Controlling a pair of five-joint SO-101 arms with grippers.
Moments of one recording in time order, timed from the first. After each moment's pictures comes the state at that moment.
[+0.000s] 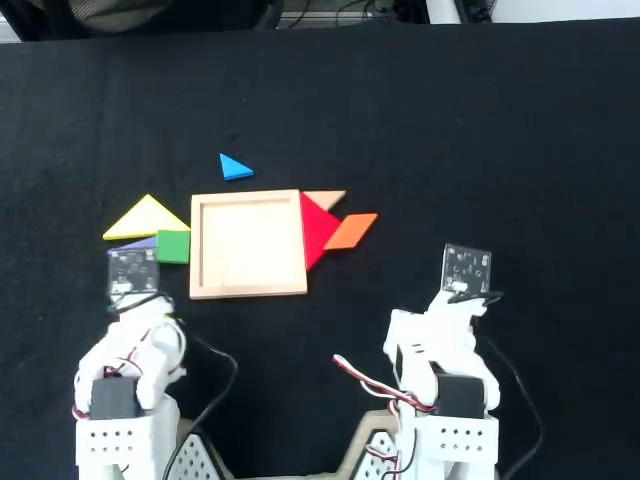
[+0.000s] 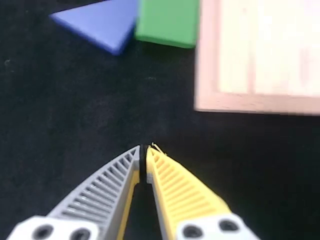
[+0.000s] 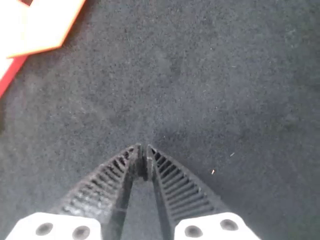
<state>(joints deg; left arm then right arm) -7.4 -102.9 96.5 72.1 -1.3 3.6 -103.1 96.7 72.0 -9.5</state>
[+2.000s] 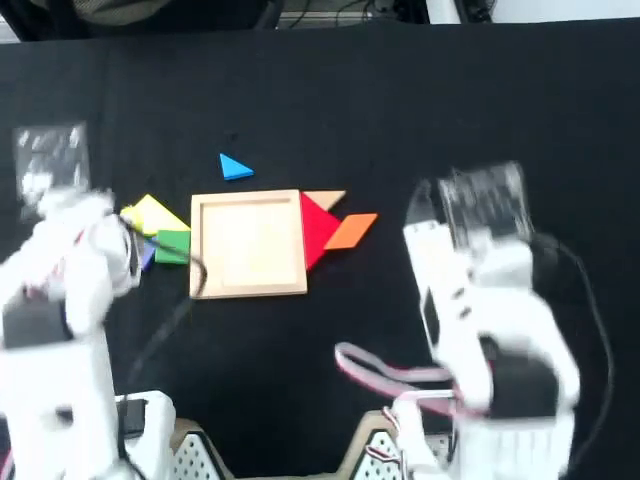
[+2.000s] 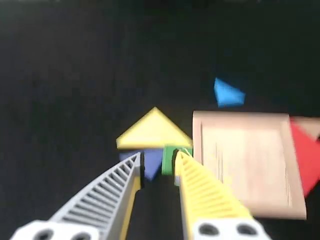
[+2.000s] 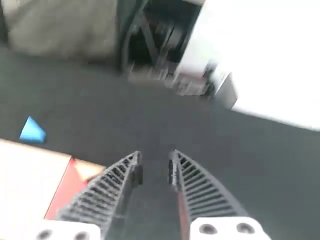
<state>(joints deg) -14.1 -49.4 29.1 77.2 -4.4 -2.9 -63.9 33.9 65.2 16.2</state>
